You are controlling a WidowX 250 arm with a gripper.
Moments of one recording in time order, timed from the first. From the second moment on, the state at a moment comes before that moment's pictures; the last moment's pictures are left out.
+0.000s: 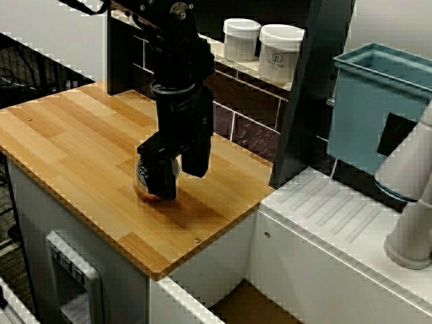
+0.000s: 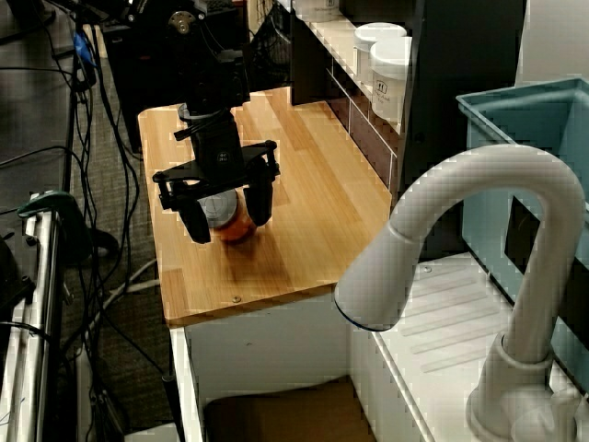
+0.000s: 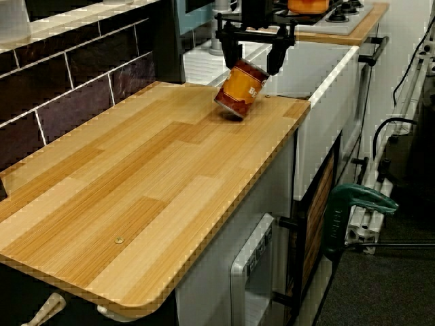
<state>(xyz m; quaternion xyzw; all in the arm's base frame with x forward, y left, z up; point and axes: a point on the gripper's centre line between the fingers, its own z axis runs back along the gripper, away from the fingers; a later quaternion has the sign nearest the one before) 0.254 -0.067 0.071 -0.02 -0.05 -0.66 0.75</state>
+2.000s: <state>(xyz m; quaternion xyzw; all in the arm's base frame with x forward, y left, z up) 0.296 -0.006 0.096 -0.10 -0.03 -0.60 0.79</state>
